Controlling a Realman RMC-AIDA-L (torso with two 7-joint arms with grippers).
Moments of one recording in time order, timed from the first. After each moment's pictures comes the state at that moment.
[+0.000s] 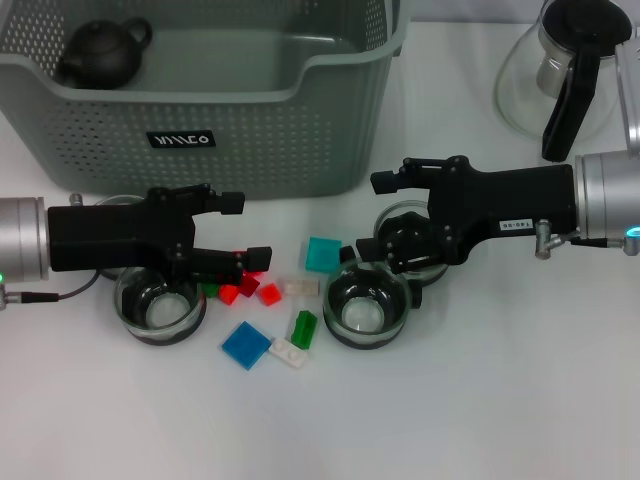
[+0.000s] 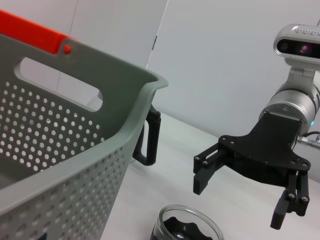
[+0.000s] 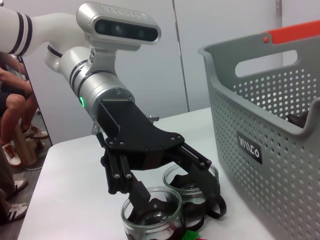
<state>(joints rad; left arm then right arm) -0.48 -2.08 0.50 0.64 2.18 1.72 -1.34 0.72 2.08 -0.91 -0.47 -1.96 -1.48 1.26</state>
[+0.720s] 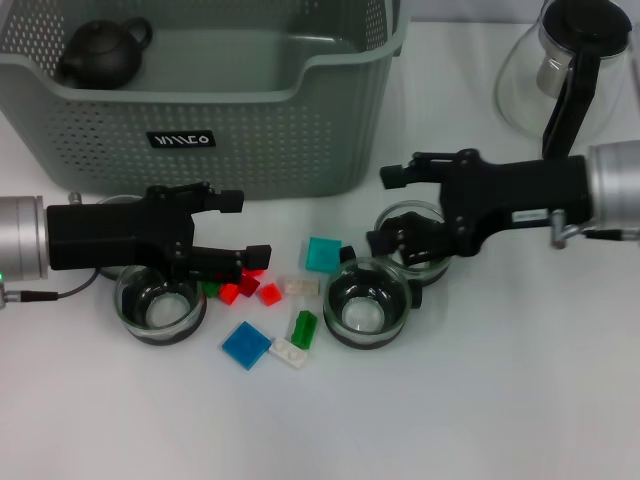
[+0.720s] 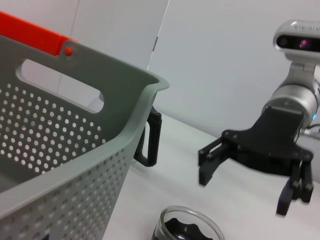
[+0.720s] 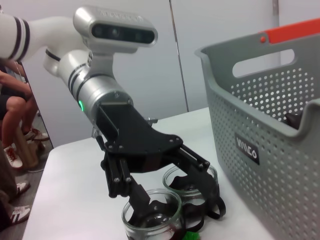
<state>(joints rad) -0.47 -2.08 0.50 0.65 2.18 1.72 -1.35 0.71 2.07 -0.91 -0.52 -1.97 -1.52 1.34</state>
